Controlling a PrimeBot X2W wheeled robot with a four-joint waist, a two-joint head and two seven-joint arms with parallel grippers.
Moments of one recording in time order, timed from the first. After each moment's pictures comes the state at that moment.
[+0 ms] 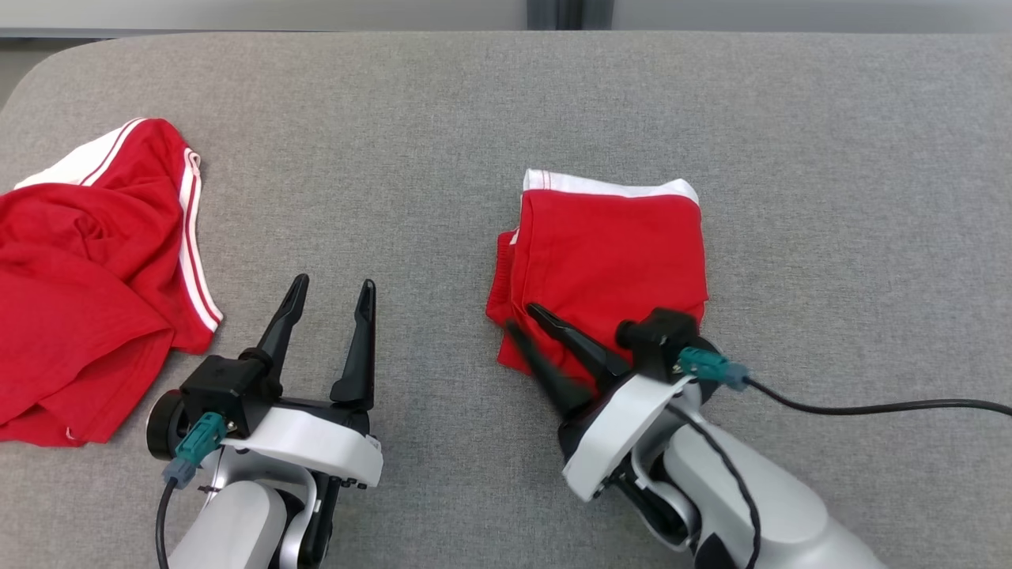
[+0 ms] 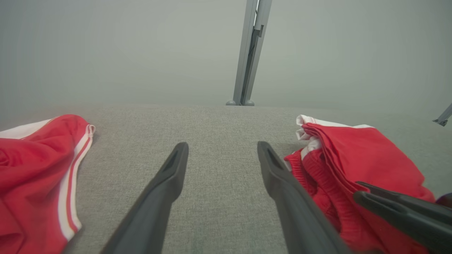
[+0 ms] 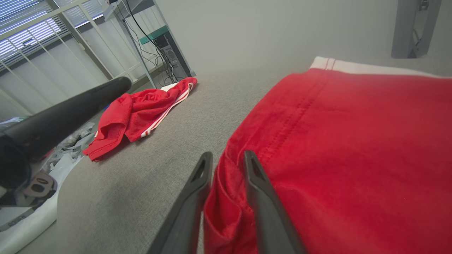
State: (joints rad) left arm -0.24 0.25 -0.43 0.10 -0.50 0.20 -0.20; right arm -0.61 -0.05 0.81 0.58 0.63 0.13 -0.26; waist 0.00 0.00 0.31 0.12
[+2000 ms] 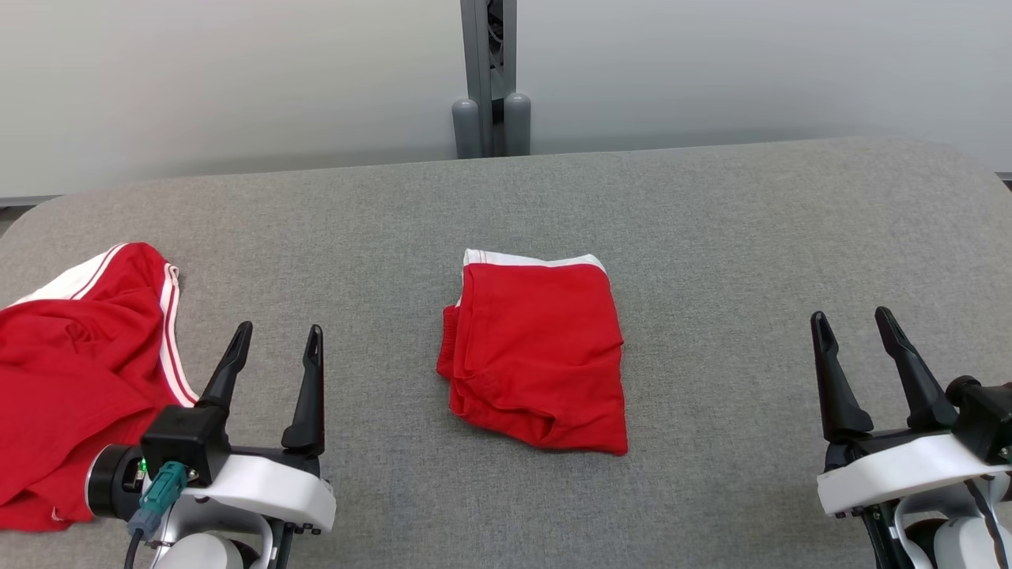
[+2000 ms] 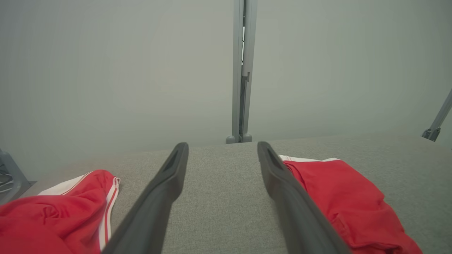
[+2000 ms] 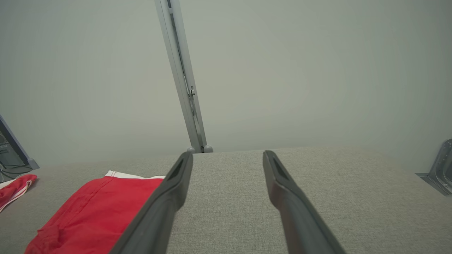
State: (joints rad) left arm -0.13 0.36 -0.42 0.01 -0.48 0.30 -0.18; right arm -0.09 -0.07 -0.01 0.05 0.24 0.13 -0.10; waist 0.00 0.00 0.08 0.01
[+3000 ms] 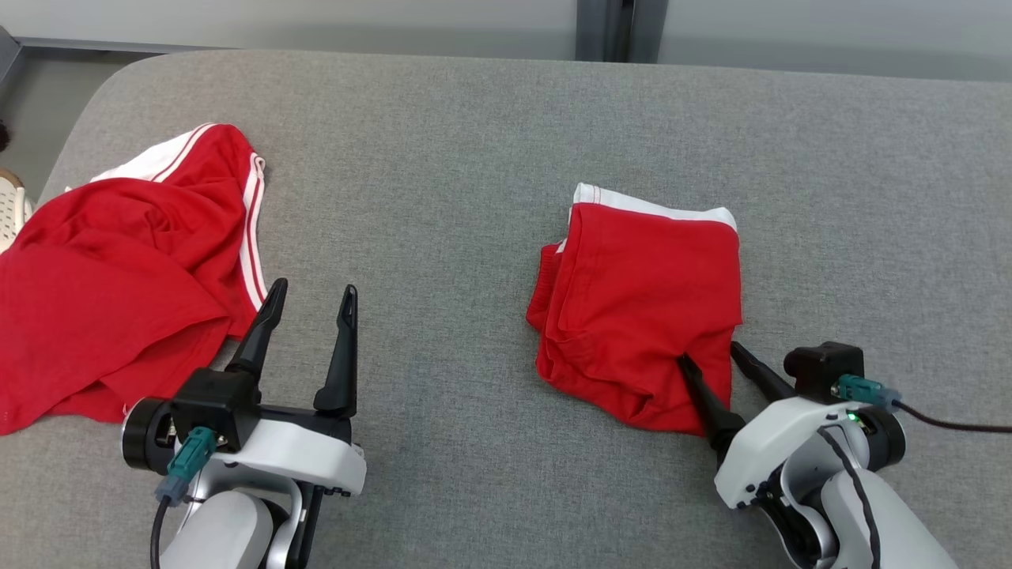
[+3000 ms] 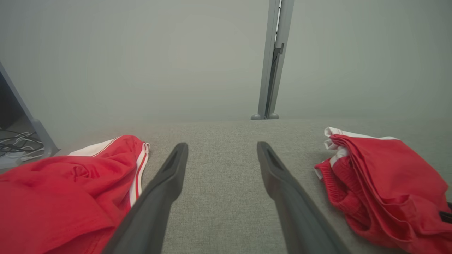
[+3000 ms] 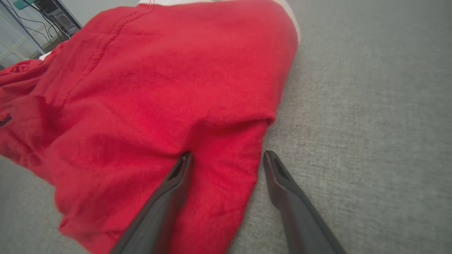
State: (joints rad) left arm -0.23 0.31 -0.46 0.07 -0.48 0.25 -0.22; right arm -0.31 -0.09 0.27 0.47 0.35 0.13 0.01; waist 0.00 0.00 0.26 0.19
